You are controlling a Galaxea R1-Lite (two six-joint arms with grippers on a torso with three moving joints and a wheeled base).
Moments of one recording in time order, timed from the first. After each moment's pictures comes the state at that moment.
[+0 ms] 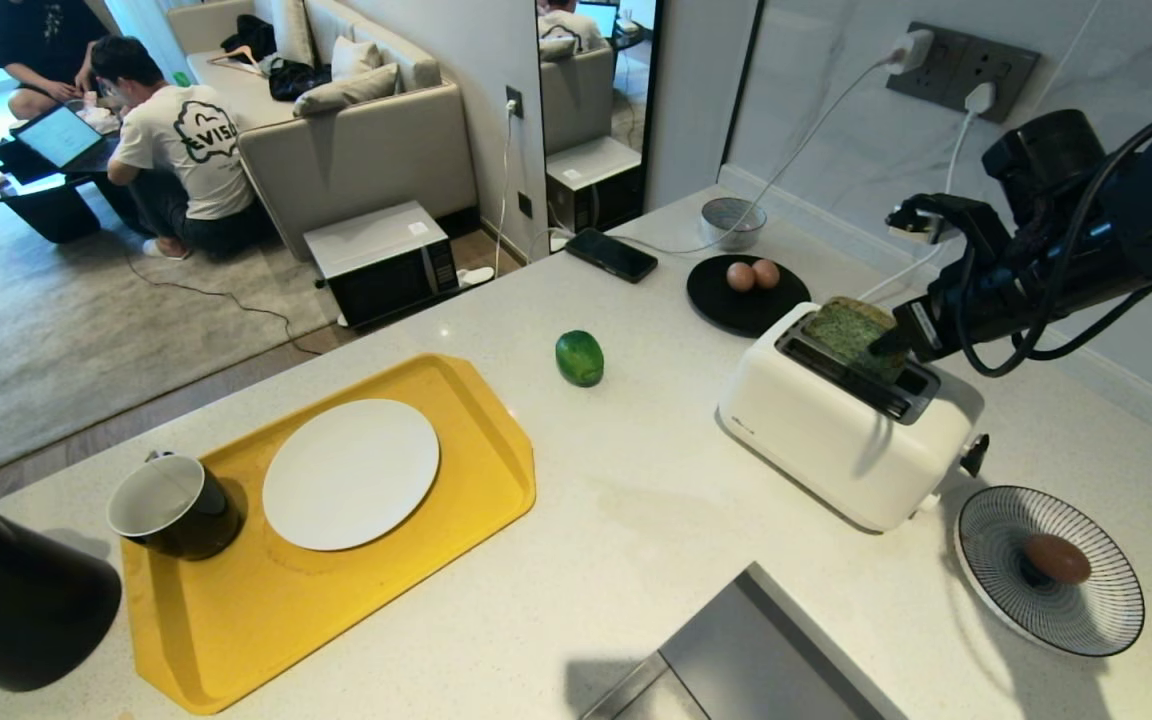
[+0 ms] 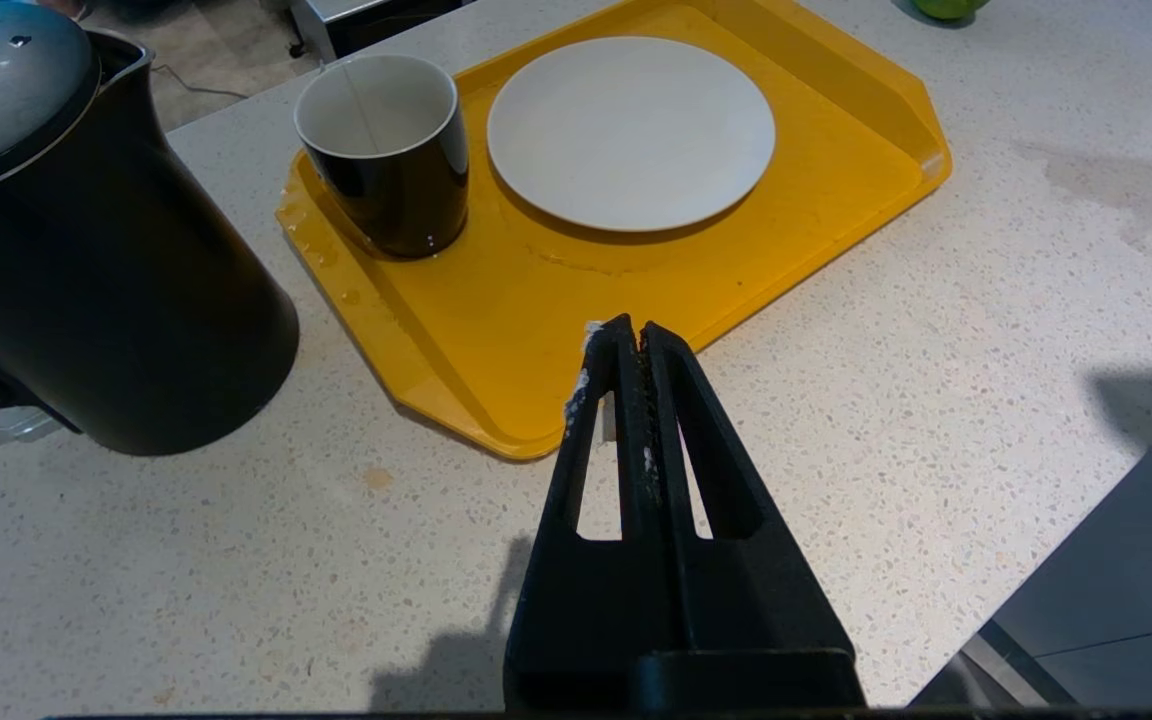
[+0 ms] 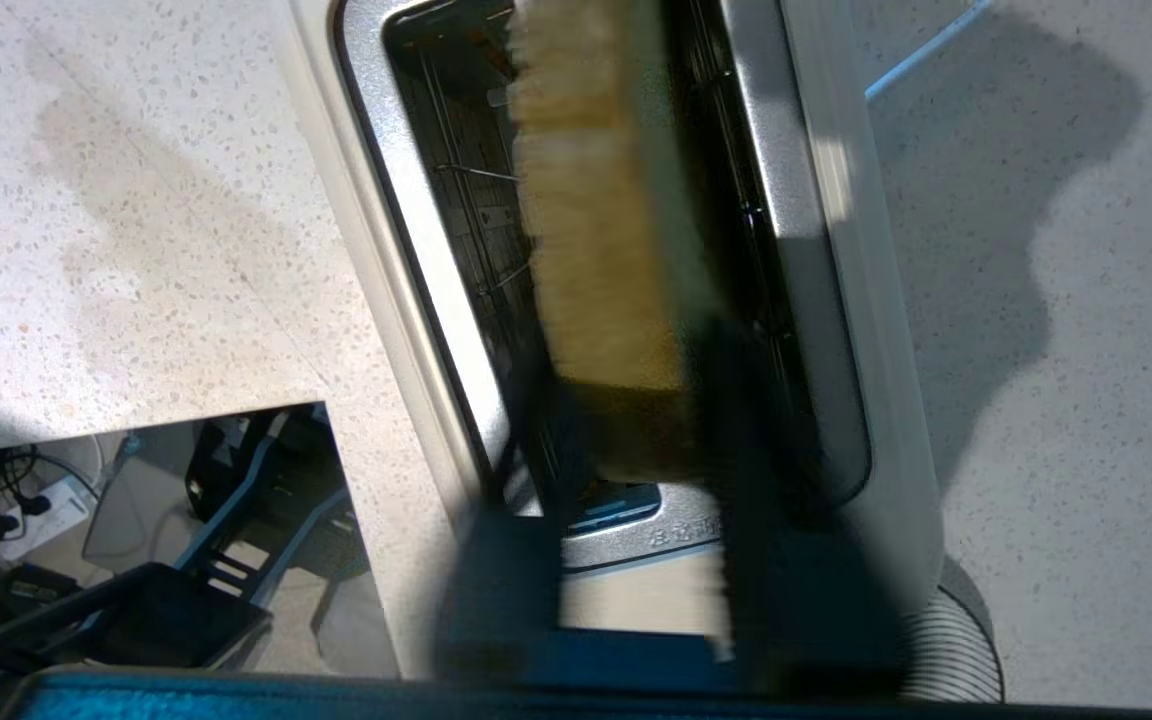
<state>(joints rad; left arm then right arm) 0.00 0.00 0.00 -0.01 0.00 0.01 0.09 1.99 -1.97 0.79 0.17 -0.28</state>
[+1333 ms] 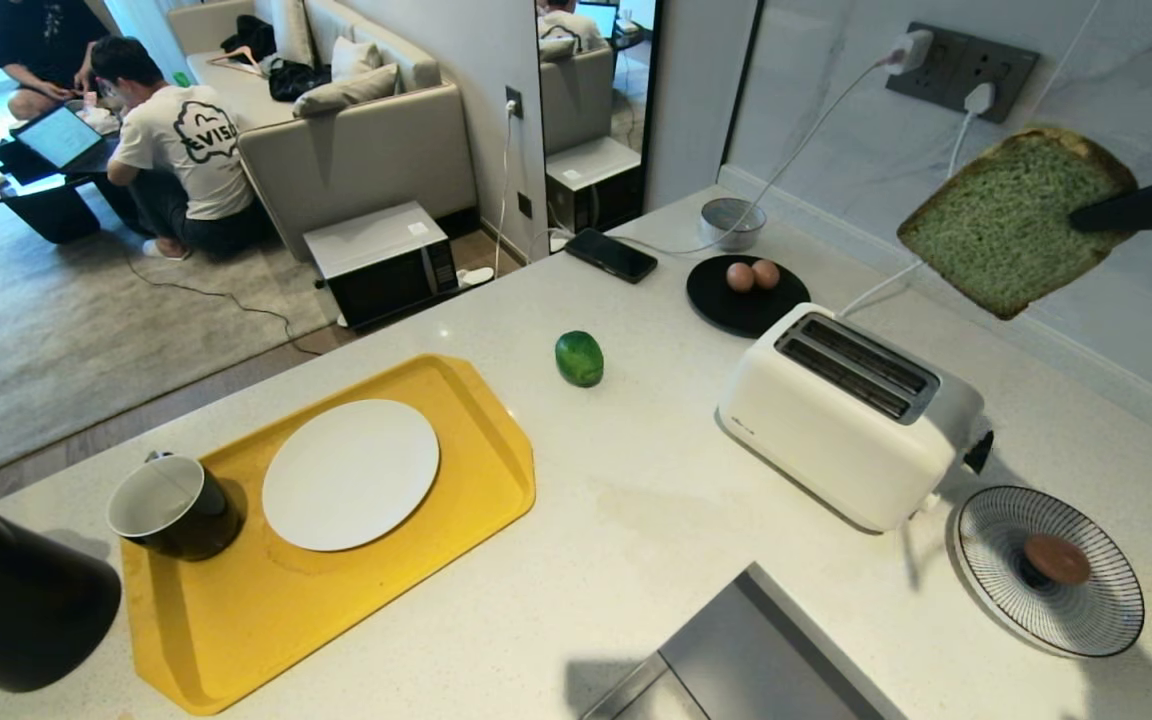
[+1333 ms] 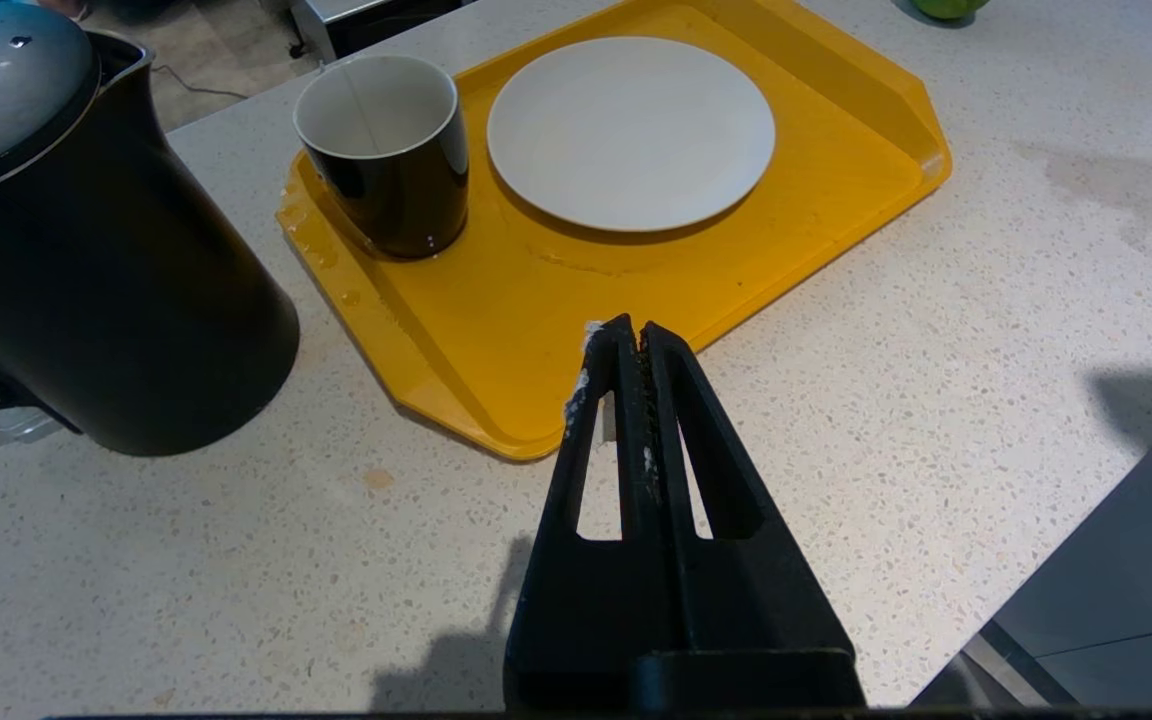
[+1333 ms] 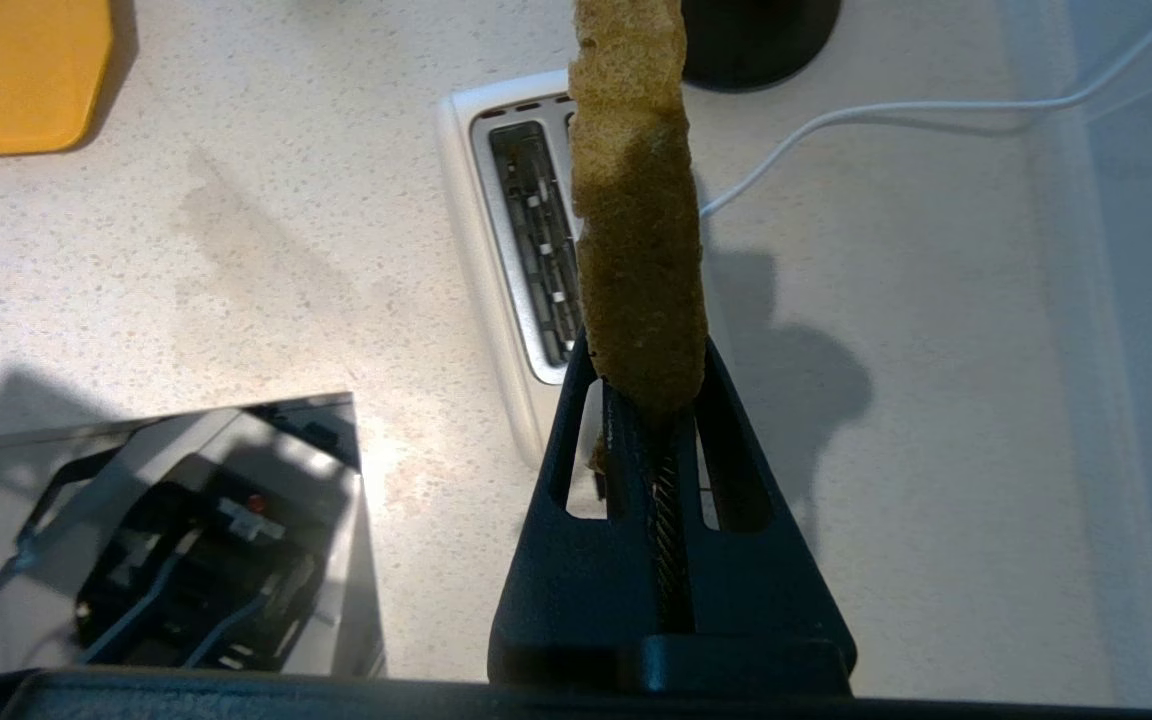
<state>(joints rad) 0.00 0.00 0.00 -0.01 0.00 0.01 0.09 1.48 -1.82 0.79 0.14 -0.36</state>
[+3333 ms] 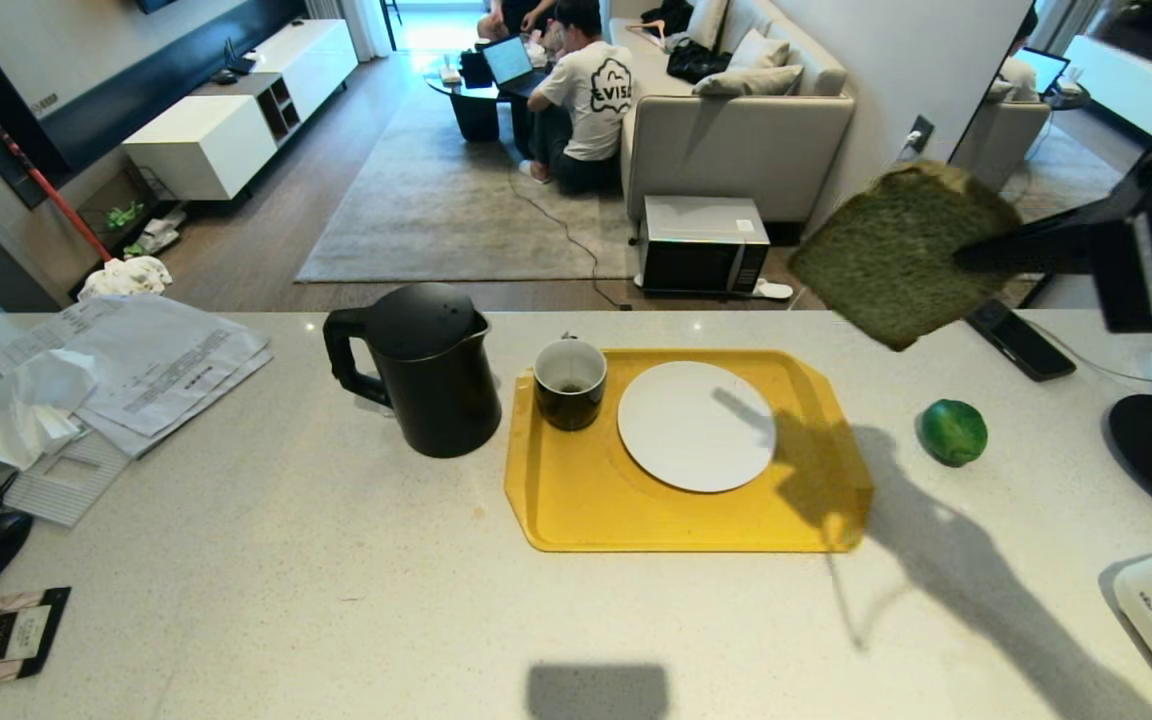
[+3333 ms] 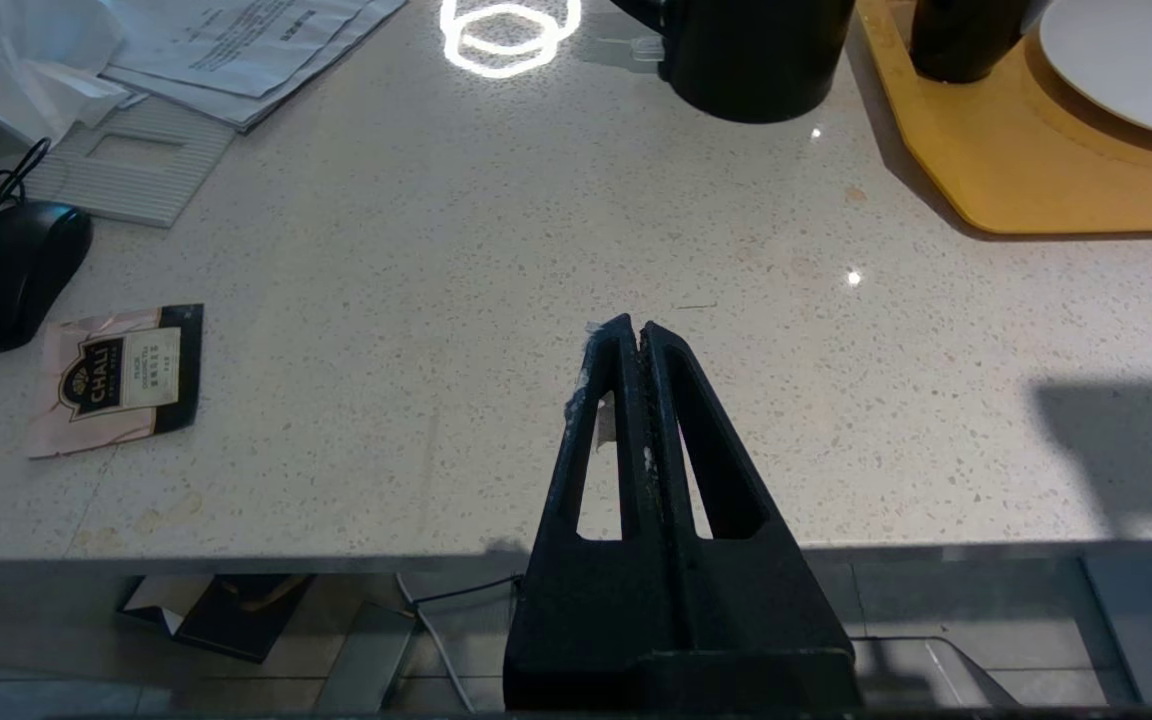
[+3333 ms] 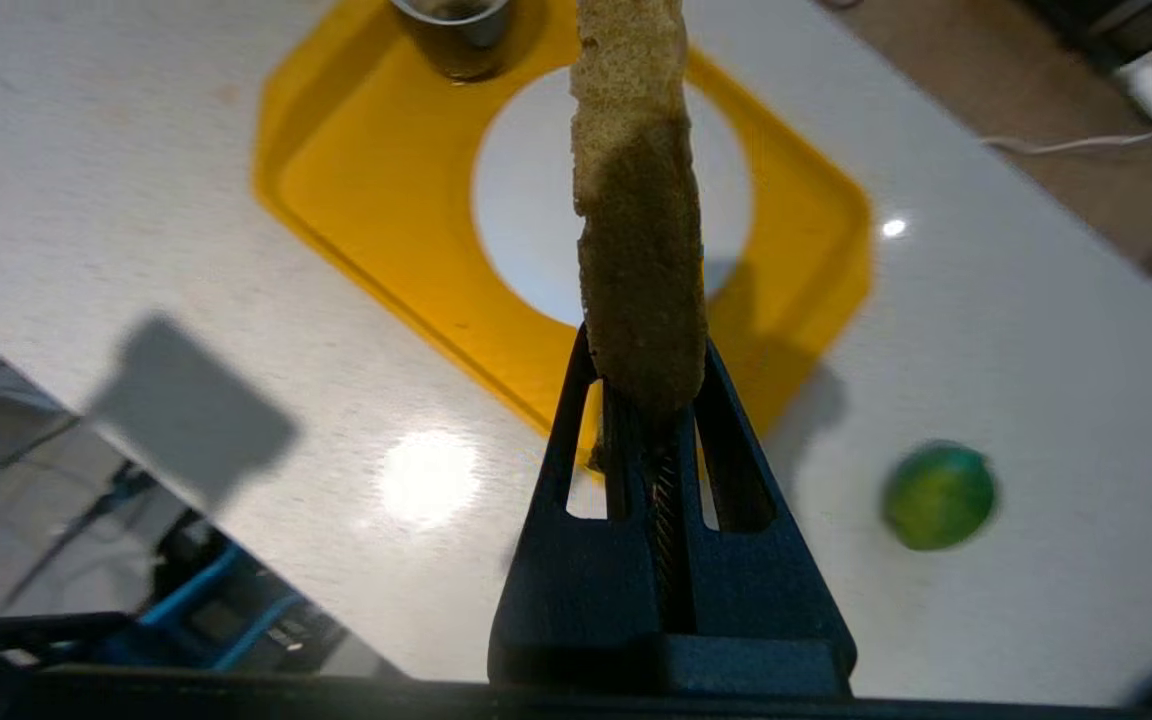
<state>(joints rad) 0.00 0.00 0.00 -0.01 0.00 0.01 0.43 1.46 -1.67 0.66 0.00 -0.29</state>
